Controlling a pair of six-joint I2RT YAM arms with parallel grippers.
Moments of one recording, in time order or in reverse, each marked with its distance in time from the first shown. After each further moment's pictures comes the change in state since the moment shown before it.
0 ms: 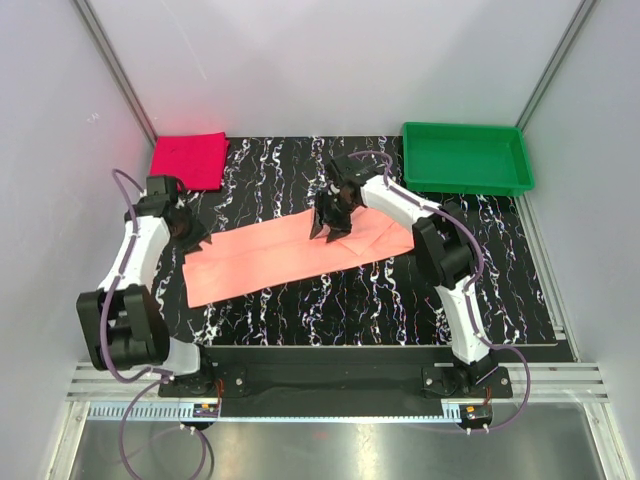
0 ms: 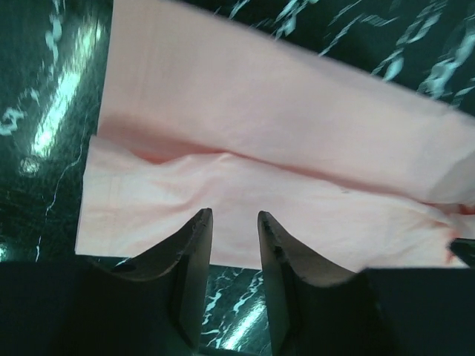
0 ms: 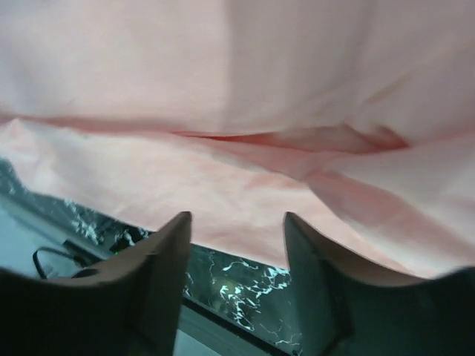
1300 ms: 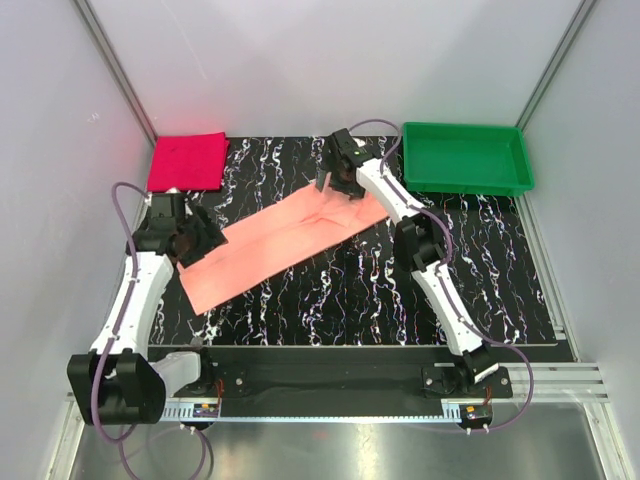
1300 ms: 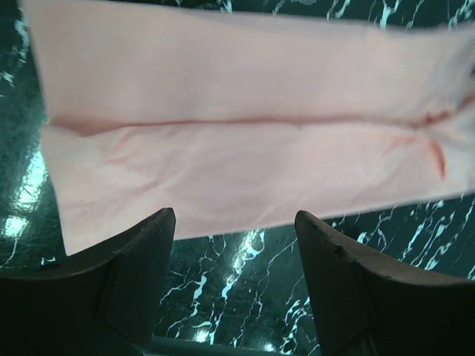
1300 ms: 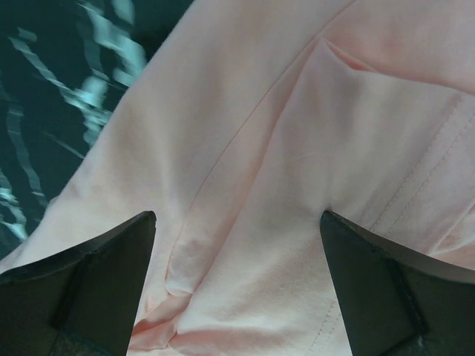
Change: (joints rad) left arm -0.097 -0.286 -0.145 0.040 -0.024 -0.039; right arm -0.085 0.449 0.753 -0.244 0.505 0.075
